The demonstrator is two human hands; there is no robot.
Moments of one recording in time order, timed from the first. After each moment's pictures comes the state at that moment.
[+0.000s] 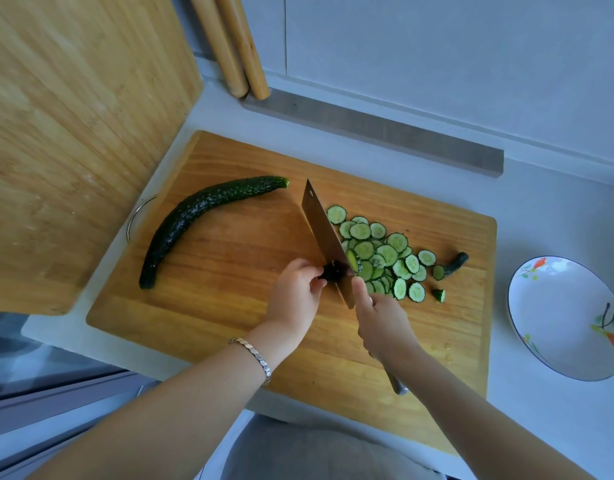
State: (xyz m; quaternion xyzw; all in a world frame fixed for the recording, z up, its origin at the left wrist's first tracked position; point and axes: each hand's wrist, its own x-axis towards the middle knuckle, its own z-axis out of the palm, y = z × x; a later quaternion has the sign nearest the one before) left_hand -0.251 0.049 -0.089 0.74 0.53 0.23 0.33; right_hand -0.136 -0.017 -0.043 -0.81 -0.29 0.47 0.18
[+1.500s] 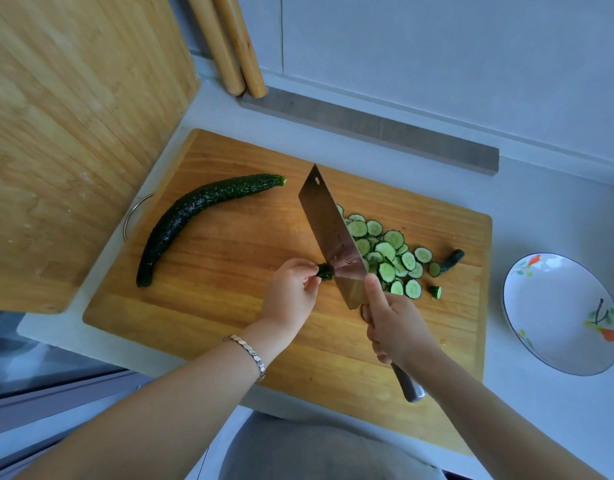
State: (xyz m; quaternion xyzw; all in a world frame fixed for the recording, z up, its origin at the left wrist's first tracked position) left_hand -0.255 0.048 -0.096 0.73 0.52 0.26 0.36; right_hand -0.127 -0.027 -0.018 -0.77 -0.25 0.53 0.25
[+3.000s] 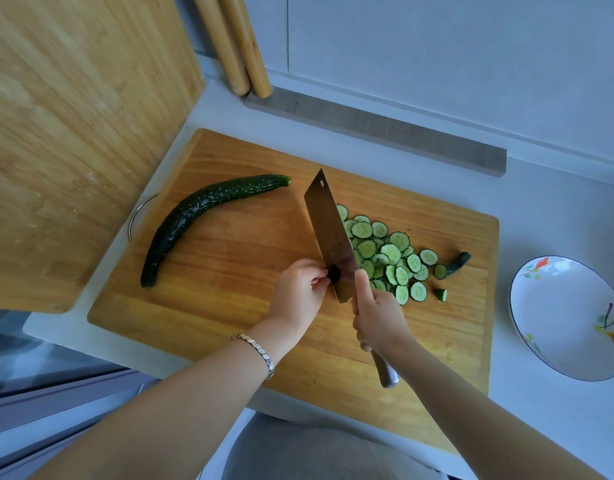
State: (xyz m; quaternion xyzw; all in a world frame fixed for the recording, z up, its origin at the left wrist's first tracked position) left_hand -0.250 0.052 -0.100 0.73 0.51 0.27 0.37; right_hand -0.139 -0.010 -0.049 -0.79 -0.24 0.51 0.24
